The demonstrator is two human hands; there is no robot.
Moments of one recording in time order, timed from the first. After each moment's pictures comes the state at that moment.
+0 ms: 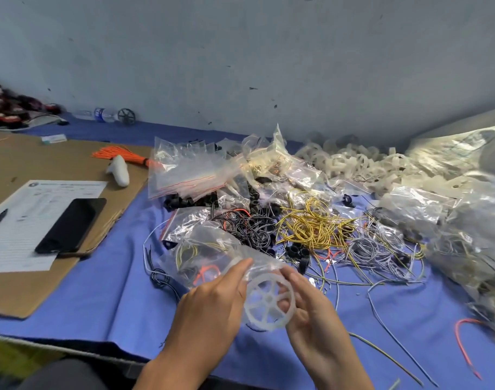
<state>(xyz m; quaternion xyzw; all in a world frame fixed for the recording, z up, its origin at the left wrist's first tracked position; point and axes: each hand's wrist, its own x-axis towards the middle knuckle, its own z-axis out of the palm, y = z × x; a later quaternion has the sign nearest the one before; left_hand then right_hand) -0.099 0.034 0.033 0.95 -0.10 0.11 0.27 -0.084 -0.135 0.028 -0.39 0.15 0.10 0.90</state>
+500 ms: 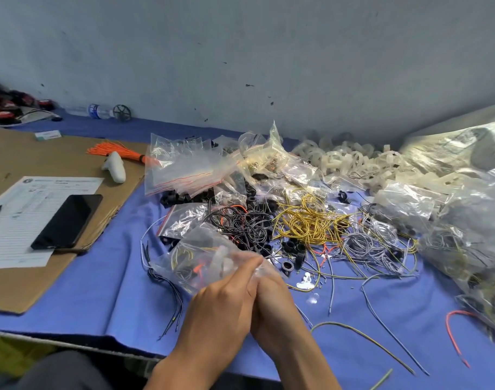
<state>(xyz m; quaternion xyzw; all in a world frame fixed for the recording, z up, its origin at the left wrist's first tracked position) -0.109 0.016 0.039 0.92 -0.11 0.12 0.34 -0.078 -0.080 0.030 -0.50 0.09 0.15 0.85</state>
